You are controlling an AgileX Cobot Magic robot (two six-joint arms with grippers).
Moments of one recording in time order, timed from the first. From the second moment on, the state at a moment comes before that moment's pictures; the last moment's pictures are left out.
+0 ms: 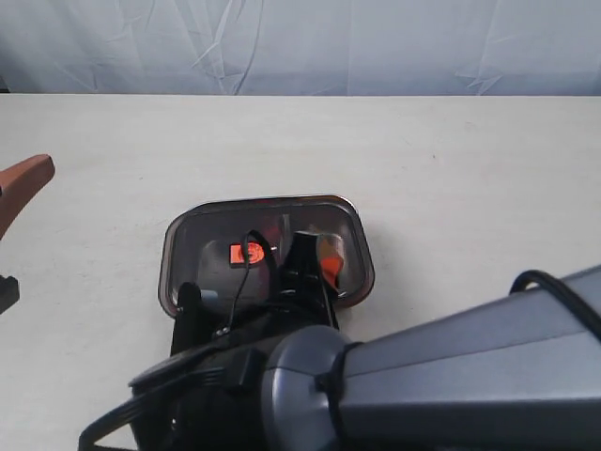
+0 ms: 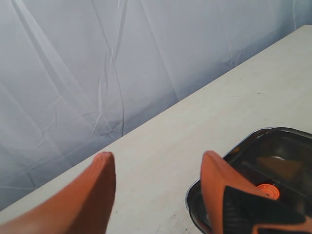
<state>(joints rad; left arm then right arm) -0.74 0.56 -0.37 -1.74 -0.27 2.00 1.49 1.98 -1.15 -0.88 1.21 0.50</state>
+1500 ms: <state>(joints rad) -0.74 0.56 -0.37 -1.74 -0.46 2.00 1.28 1.85 -1.15 -0.16 0.62 0.37</state>
